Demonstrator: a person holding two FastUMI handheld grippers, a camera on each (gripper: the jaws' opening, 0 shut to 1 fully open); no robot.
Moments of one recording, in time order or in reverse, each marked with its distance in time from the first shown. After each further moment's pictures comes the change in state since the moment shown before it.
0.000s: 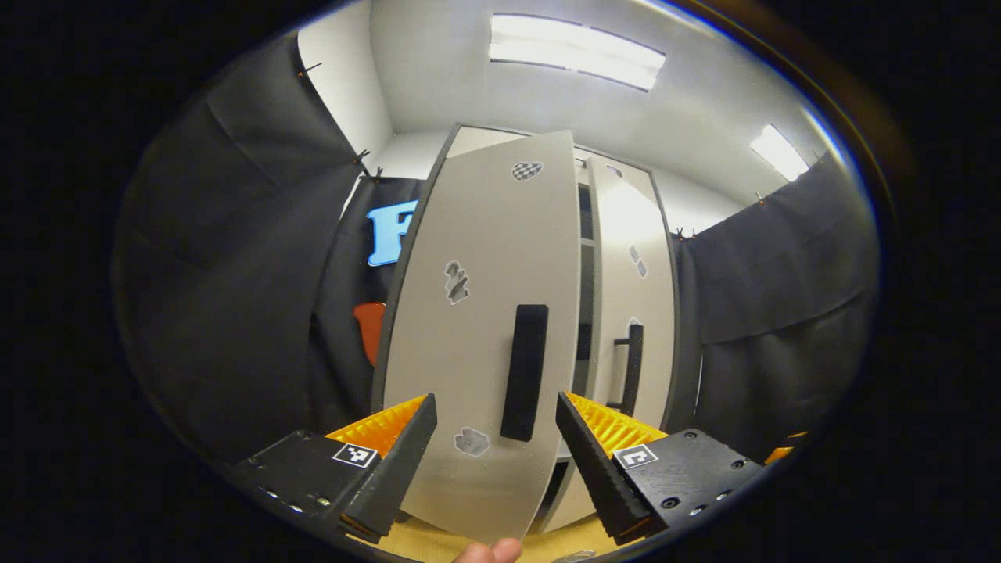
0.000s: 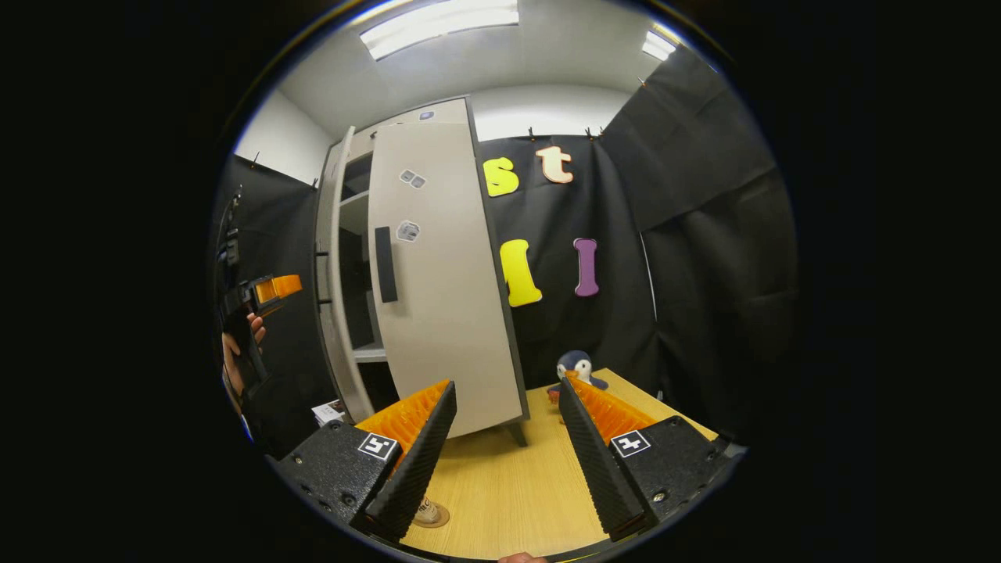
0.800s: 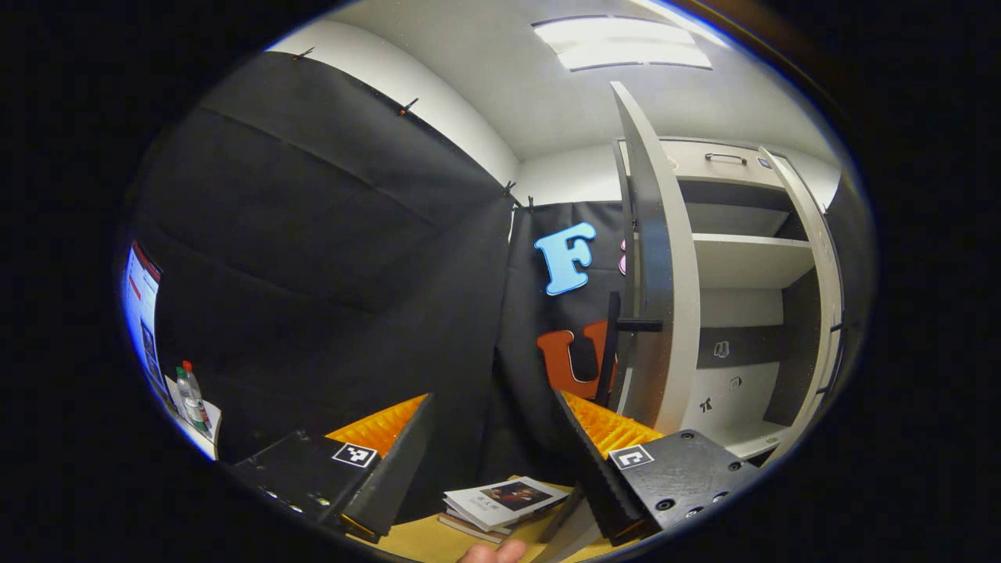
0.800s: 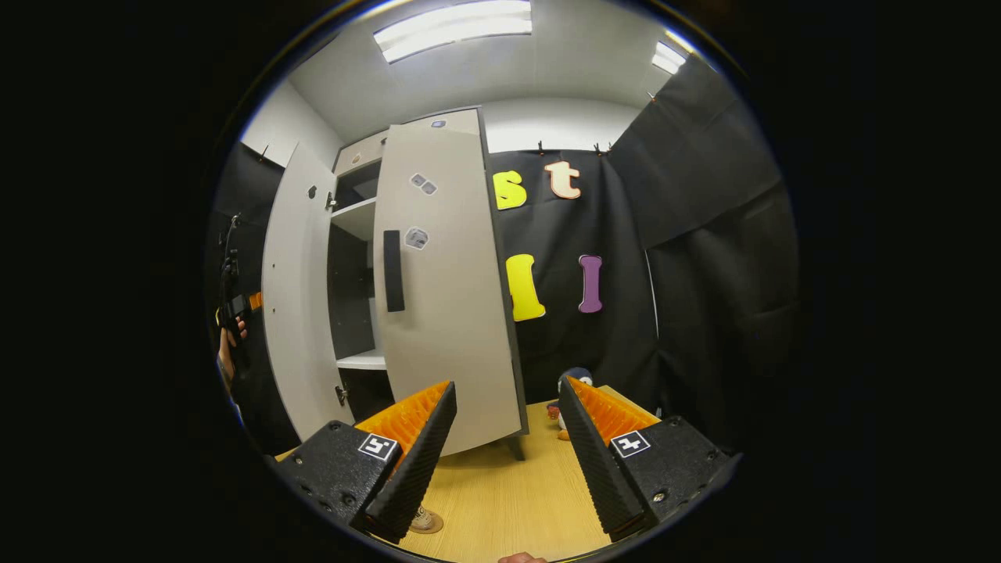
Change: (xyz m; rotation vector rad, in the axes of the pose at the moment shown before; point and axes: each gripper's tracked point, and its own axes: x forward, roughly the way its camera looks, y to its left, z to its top) left arm -0.047 0.209 0.020 0.100 -0.066 0.632; right arm 0.006 -0.003 0.011 -0.042 -0.059 0.026
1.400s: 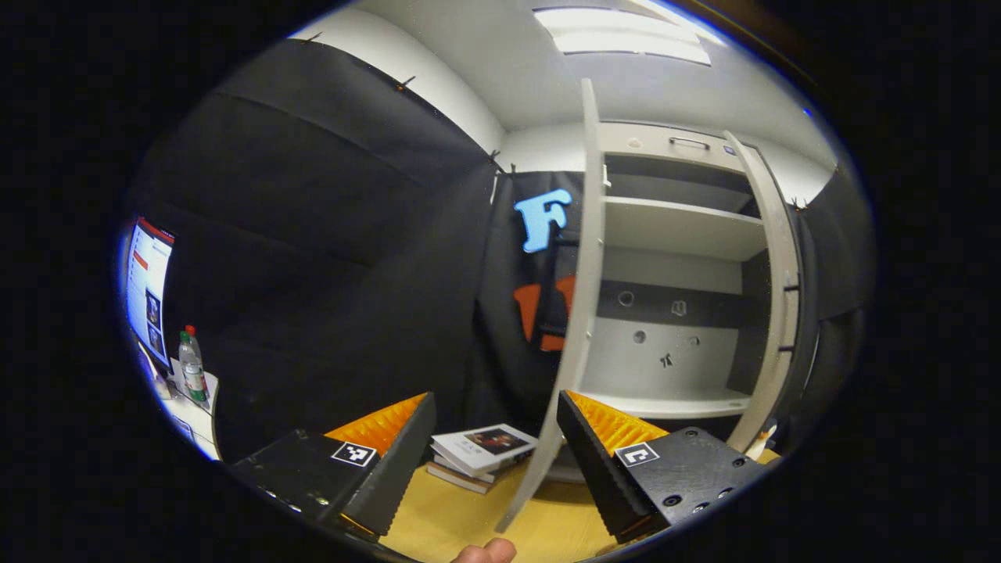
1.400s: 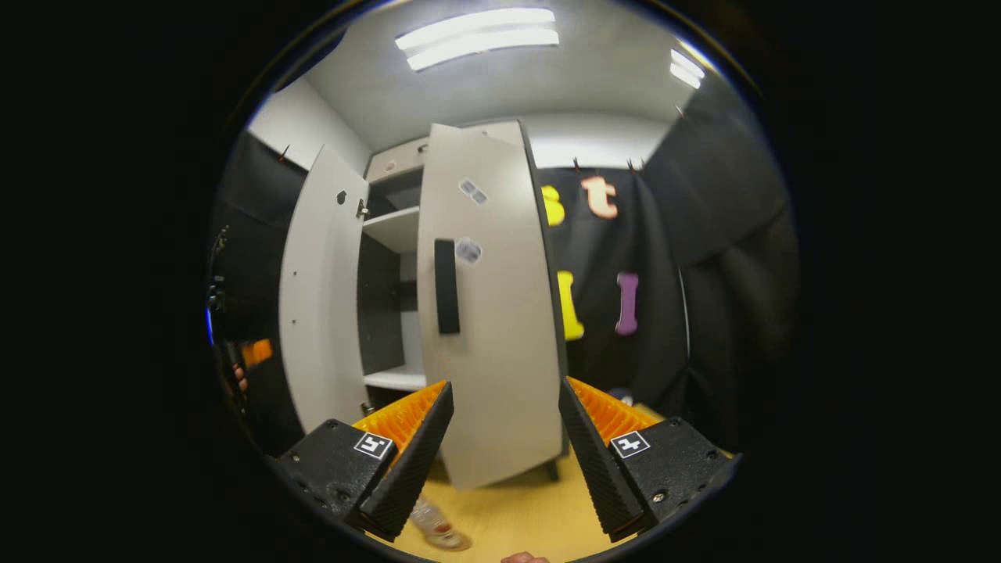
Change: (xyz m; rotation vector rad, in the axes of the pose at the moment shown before) left arm -0.052 -0.001 -0.028 -0.028 0.077 -0.051; right arm 0.015 0.072 -0.007 0.010 0.003 0.153
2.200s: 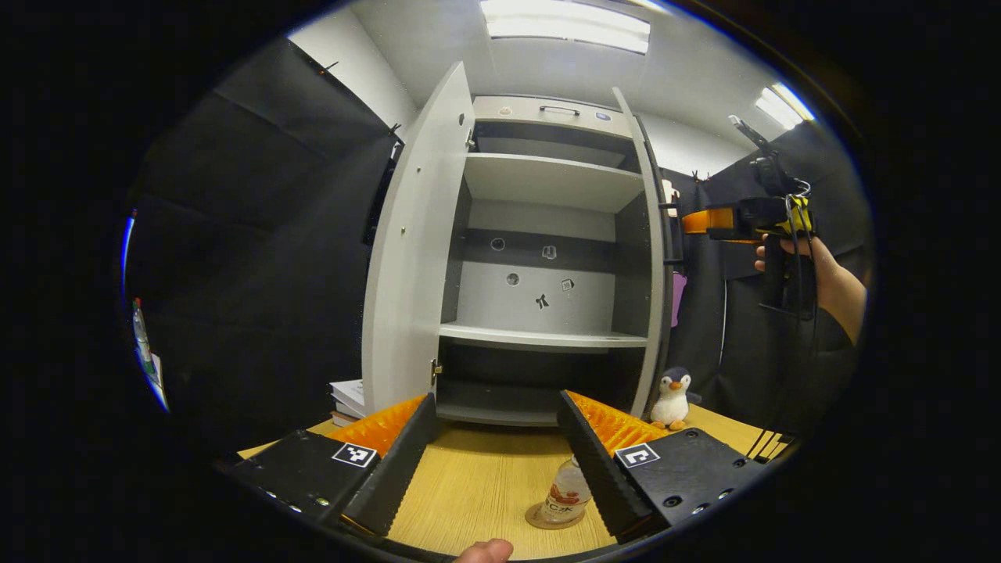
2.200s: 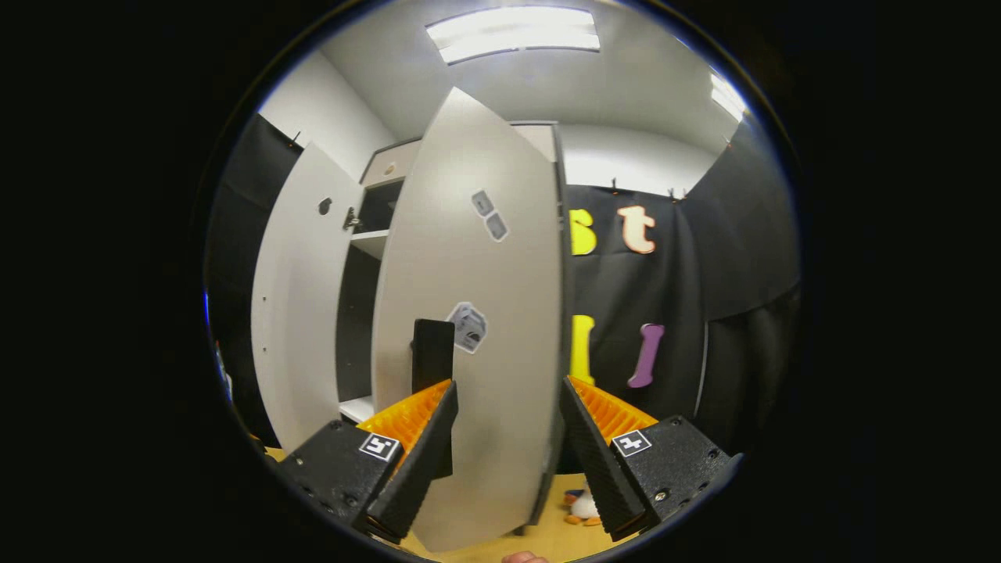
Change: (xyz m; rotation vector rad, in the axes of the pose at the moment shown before) left arm -0.141 -0.144 -0.122 0.042 0.169 -0.377; right arm 0.137 0.005 0.151 -0.217 -0.101 0.103
